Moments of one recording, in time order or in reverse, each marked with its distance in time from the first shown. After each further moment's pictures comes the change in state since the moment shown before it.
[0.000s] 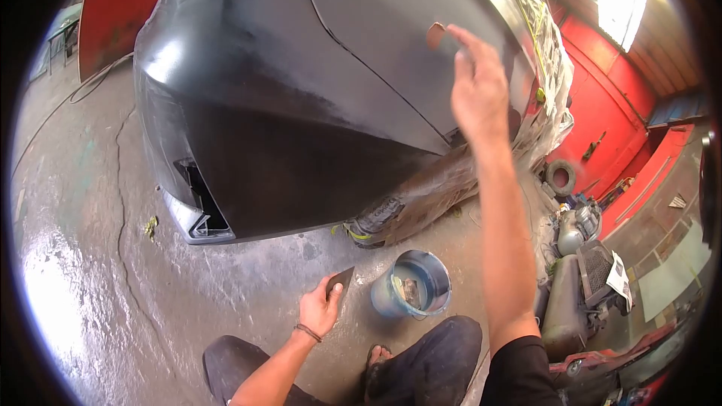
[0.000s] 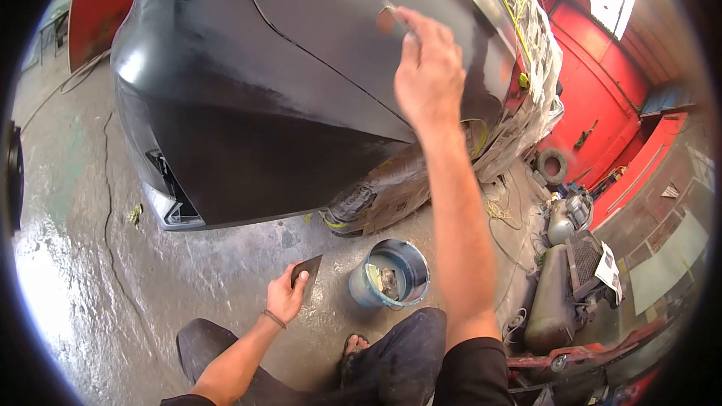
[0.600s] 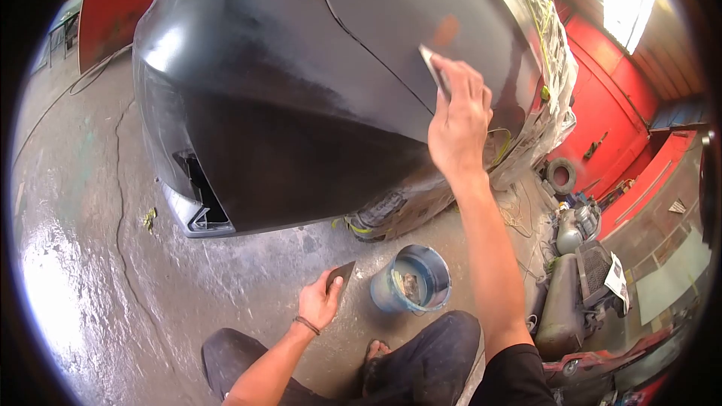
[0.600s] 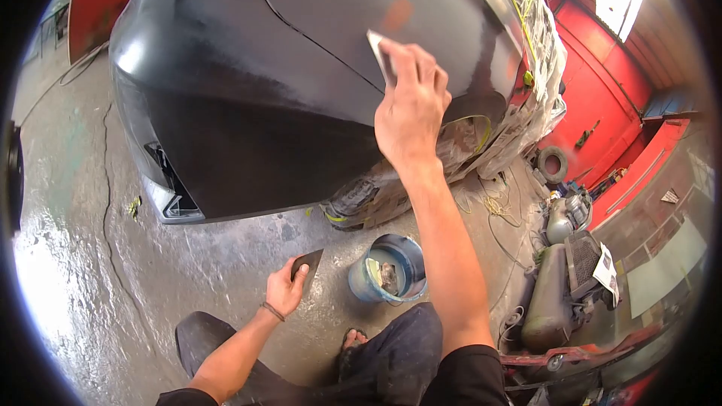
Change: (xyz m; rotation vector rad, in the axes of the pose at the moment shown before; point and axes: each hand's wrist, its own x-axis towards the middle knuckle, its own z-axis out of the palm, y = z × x) left_hand 0.006 -0.009 0.000 0.031 -0.022 0.007; right_hand -0.061 -0.012 0.023 -0.178 -0.023 -0.062
